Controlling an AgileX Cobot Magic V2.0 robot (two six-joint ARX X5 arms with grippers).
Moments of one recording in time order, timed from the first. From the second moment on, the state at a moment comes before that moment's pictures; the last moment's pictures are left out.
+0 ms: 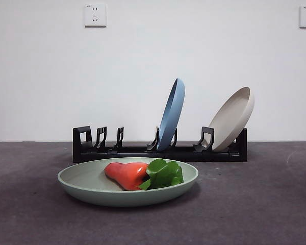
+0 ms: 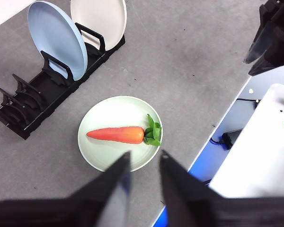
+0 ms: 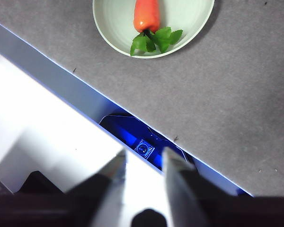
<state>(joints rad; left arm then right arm) -1.00 0.99 1.66 -1.33 -0.15 -0.05 0.84 0.96 1.19 -1.26 -0.07 0.27</state>
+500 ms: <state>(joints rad) -1.00 1.00 1.66 -1.33 -0.15 -0.06 0.84 0.96 1.19 -1.26 -0.08 0.27</state>
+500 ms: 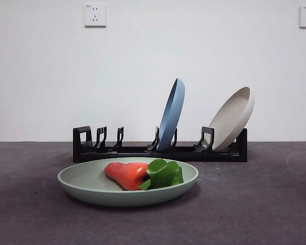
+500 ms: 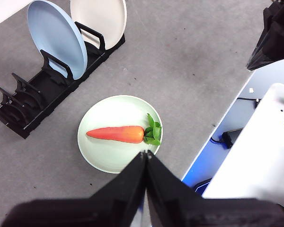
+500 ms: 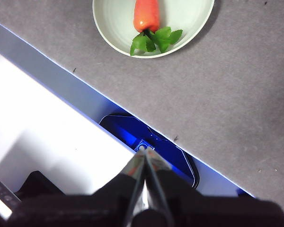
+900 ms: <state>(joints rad) -0.79 0.97 1.65 -1.08 -0.09 0.11 0.84 0.95 1.19 -1.26 -0.07 0.27</state>
